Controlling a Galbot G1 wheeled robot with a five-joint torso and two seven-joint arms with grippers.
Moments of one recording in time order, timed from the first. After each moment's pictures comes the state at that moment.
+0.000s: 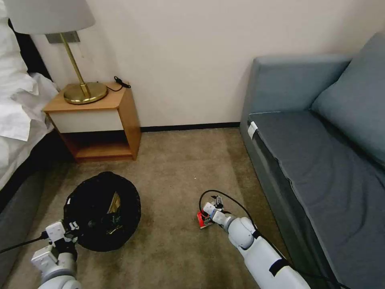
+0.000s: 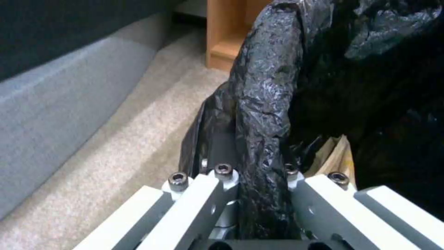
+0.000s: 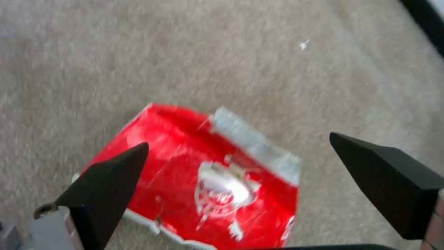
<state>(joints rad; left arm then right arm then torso) 1.70 -1.38 -0.85 -1.98 -0.49 0.12 -0.27 -0.99 1.35 0.05 1.25 -0.53 -0.24 -0.34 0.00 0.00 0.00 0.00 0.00</state>
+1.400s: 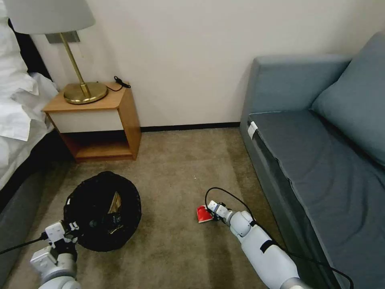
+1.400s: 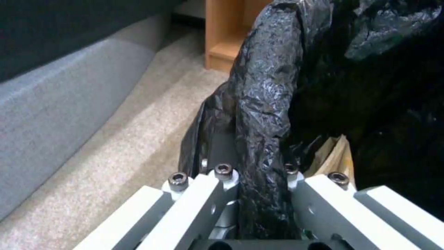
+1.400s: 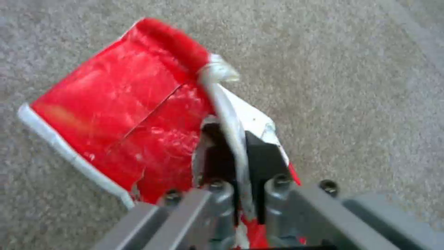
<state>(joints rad) 1.70 -1.38 -0.85 -1.98 -0.48 0.11 -0.26 -0.83 1.43 0.11 0.92 -0.50 -0.11 -0.34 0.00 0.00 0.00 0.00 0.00</state>
